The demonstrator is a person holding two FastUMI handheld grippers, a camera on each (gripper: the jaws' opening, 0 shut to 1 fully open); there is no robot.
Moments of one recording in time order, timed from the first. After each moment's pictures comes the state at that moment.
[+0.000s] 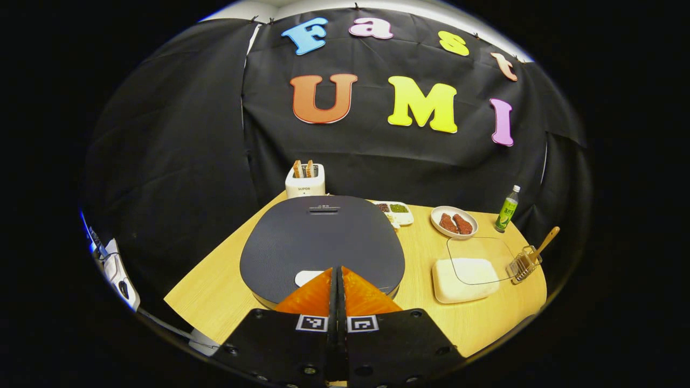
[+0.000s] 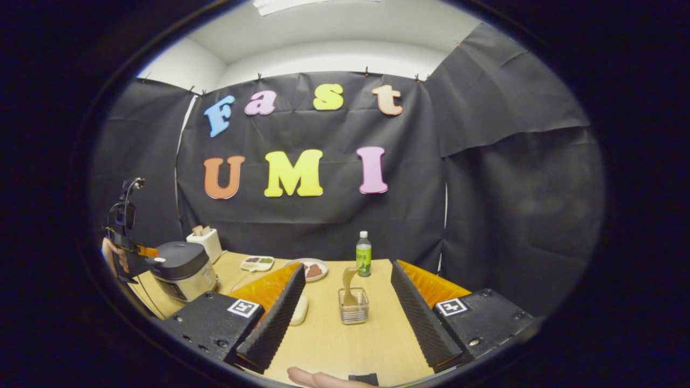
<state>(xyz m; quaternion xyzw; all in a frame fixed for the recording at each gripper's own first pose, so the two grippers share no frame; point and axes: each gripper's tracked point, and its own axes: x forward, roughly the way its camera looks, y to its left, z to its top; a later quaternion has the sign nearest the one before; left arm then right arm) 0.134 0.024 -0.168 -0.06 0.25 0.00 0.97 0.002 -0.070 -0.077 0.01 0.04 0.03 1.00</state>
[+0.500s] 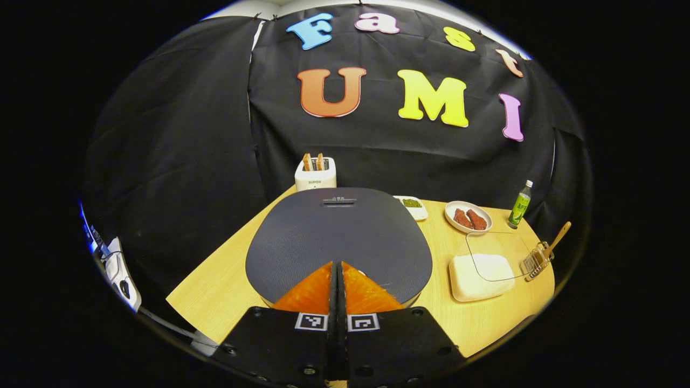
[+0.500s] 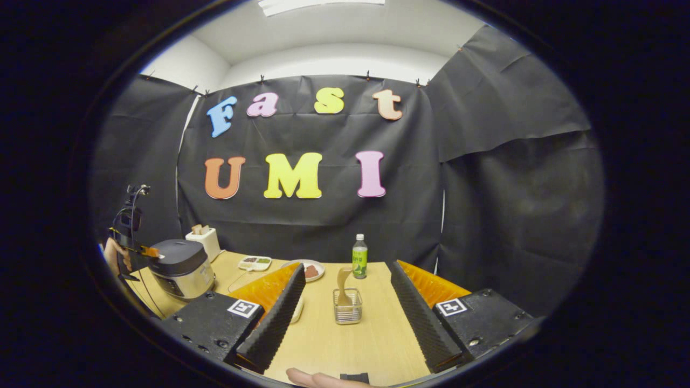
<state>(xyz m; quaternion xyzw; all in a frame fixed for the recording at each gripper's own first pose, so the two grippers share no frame) 0.142 0.040 -0.189 -0.06 0.26 0.02 0.96 -0.005 -0.083 -0.077 -0.01 0.04 0.02 1.00</state>
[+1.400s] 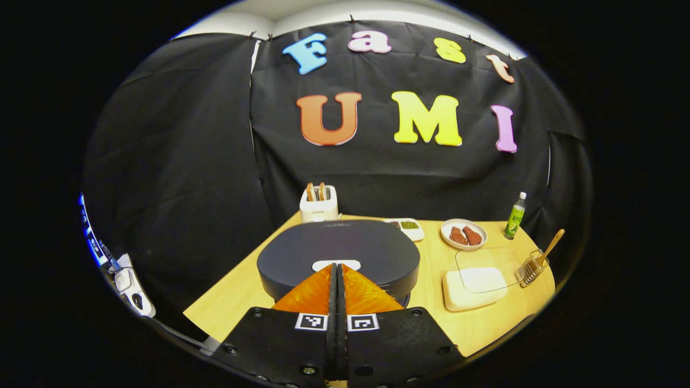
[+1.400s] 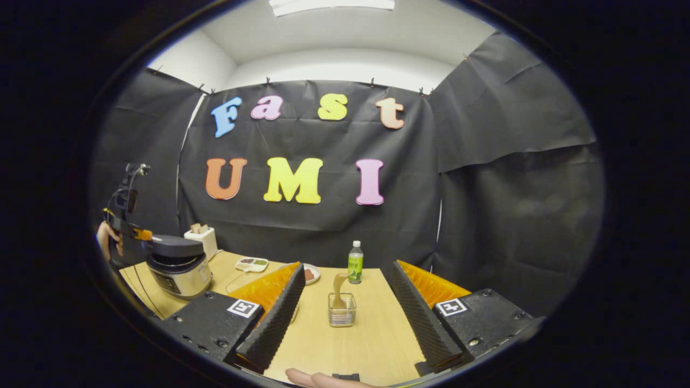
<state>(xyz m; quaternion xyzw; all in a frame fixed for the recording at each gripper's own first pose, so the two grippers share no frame) 0.128 0.036 -0.102 -0.03 0.17 0.02 0.99 -0.018 -0.084 -0.062 -0.03 0.02 0.02 1.00</state>
